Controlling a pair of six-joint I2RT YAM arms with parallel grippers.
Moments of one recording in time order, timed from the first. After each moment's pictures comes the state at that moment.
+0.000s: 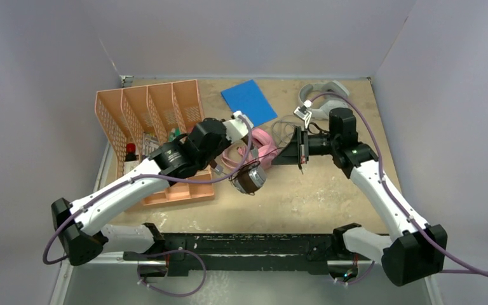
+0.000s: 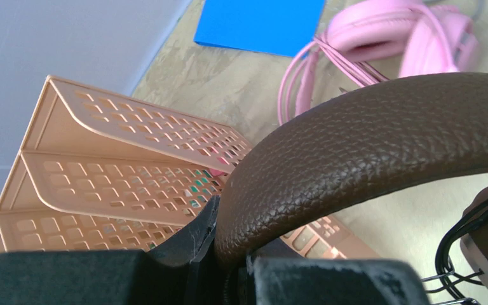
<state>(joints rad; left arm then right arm) -0.89 1.19 1.19 -0.55 -0.46 0.39 0.27 1.14 0.96 -0.37 -1.15 0.60</state>
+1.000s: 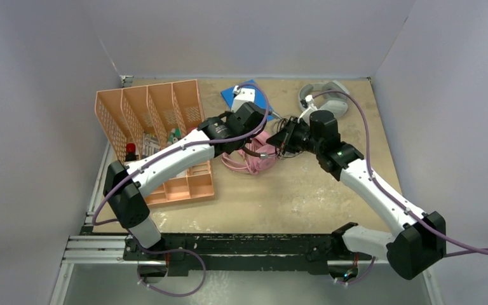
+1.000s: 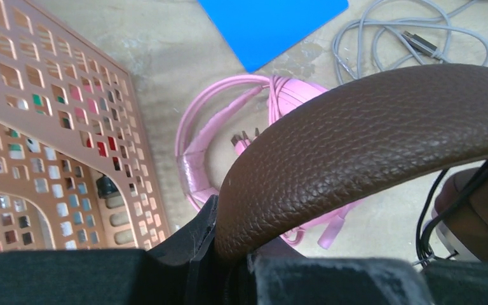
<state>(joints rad) -0.90 1.67 1.58 -0.73 -0.63 -0.52 0.46 1.15 0.93 -0.23 -0.30 0.81</state>
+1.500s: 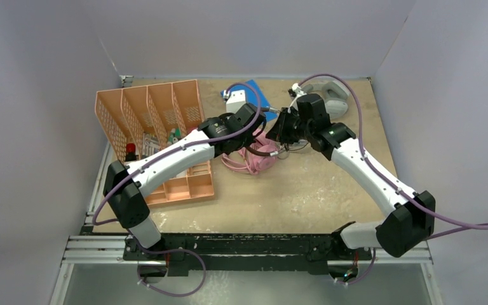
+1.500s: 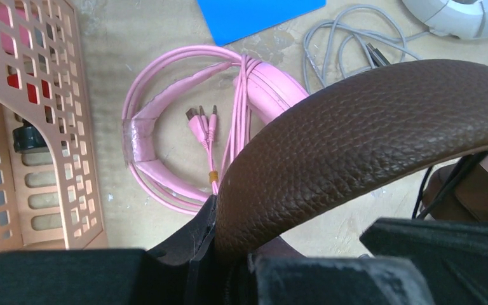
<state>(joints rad) -0.89 1.67 1.58 -0.77 -0.54 -0.84 0.49 1.34 1.20 -0.48 -0.18 0.63</state>
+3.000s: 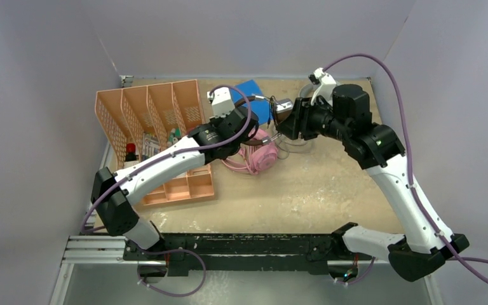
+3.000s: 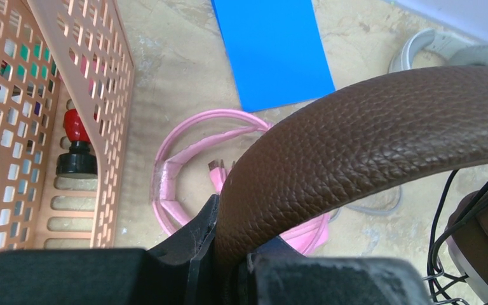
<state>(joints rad) -0.90 1.57 1.47 -0.66 -0.79 -0.94 0.49 1.14 1.48 -0.81 -0.25 0.40</state>
